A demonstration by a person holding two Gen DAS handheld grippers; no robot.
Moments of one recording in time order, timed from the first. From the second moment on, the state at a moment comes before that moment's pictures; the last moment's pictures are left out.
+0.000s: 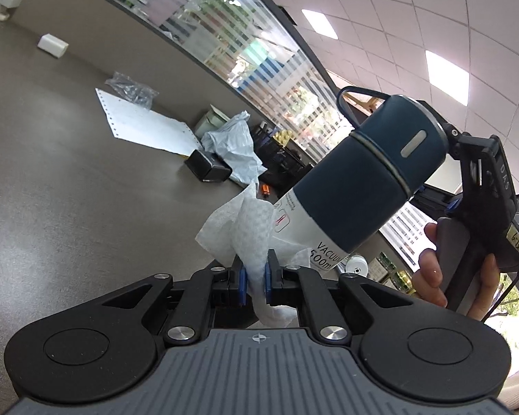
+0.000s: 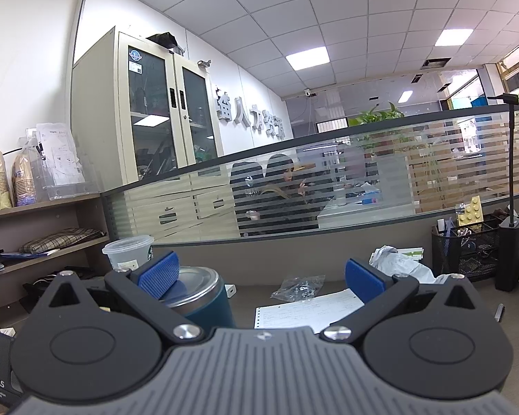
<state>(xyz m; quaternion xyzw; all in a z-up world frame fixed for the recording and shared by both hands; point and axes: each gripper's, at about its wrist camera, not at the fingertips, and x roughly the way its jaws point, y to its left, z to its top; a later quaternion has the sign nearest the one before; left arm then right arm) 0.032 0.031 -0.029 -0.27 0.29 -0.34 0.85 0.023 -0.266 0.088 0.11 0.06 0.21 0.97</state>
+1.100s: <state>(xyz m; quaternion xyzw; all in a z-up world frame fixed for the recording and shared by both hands) 0.041 0.028 -0.052 -0.25 0.34 -0.32 0.85 0.021 -0.266 0.088 0.11 0.06 0.21 0.97</state>
